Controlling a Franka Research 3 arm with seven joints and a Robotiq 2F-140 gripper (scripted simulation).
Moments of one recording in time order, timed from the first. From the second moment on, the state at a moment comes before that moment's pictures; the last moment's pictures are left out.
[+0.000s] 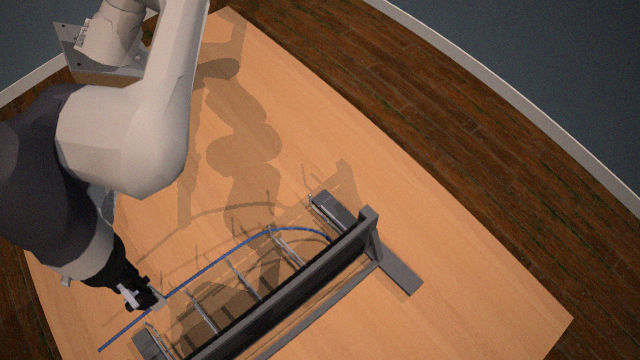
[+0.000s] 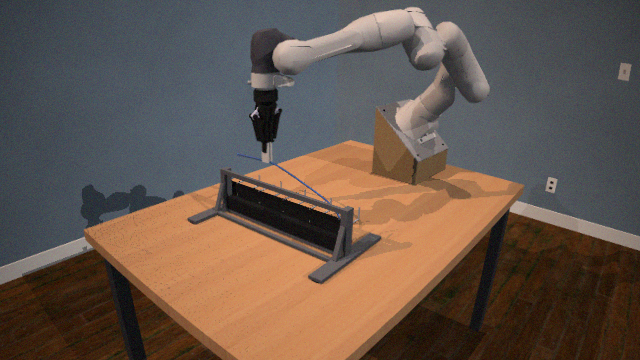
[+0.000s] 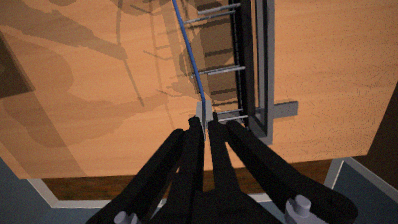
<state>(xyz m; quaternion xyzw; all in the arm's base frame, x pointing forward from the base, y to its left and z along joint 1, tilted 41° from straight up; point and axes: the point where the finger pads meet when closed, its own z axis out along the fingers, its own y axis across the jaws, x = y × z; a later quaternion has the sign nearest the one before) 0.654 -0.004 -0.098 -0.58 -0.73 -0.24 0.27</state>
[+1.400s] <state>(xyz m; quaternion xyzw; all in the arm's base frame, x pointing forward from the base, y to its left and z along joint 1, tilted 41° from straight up) 0.648 0.021 -0.137 -0.58 -0.73 -0.24 0.26</state>
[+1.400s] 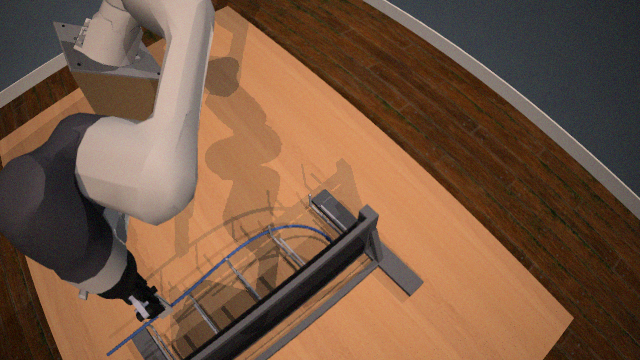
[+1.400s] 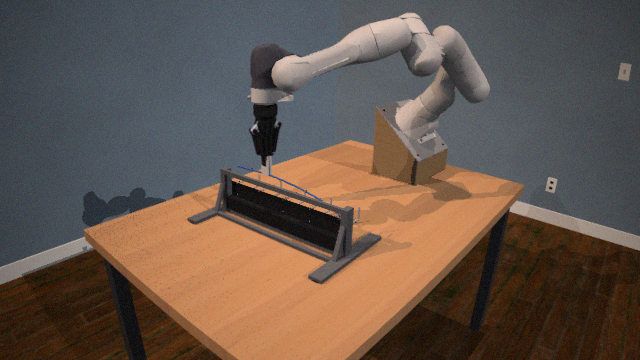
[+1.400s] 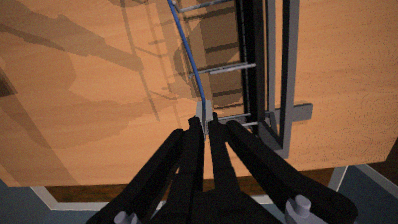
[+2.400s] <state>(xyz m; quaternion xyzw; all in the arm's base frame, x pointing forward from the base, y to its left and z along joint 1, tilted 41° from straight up) 0.643 0.047 -0.169 -0.58 -0.73 -0.24 0.26</state>
